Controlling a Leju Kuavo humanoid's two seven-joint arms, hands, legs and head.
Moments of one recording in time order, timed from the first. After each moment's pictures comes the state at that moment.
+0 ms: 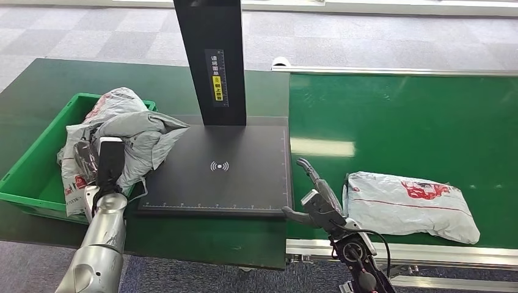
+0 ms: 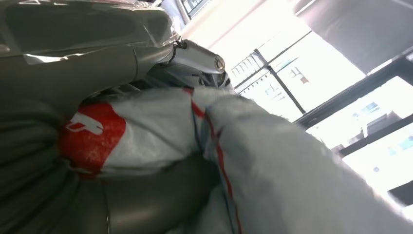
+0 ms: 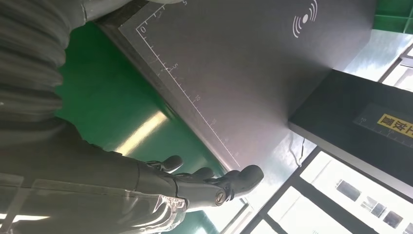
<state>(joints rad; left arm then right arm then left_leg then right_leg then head) -0.59 -0.13 0.44 -0.79 -0.60 0.68 -0.60 -0.25 -0.01 0.31 -0.98 0.48 0.03 -0.42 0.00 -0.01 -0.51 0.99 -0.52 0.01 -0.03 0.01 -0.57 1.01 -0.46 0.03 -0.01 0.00</state>
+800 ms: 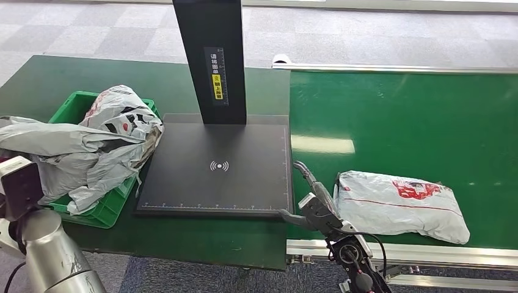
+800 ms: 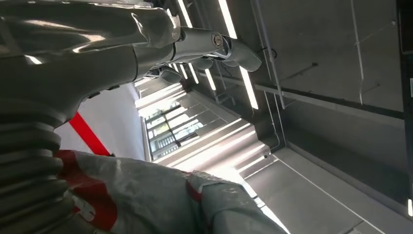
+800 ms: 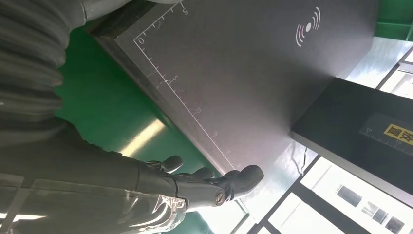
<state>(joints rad) -0.45 -0.30 0.72 -1.59 -0.78 0.70 -0.70 -0.26 -0.01 0.35 -0.94 0.45 -0.01 -0.46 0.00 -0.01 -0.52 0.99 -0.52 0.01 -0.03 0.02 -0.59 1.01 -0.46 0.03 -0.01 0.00</state>
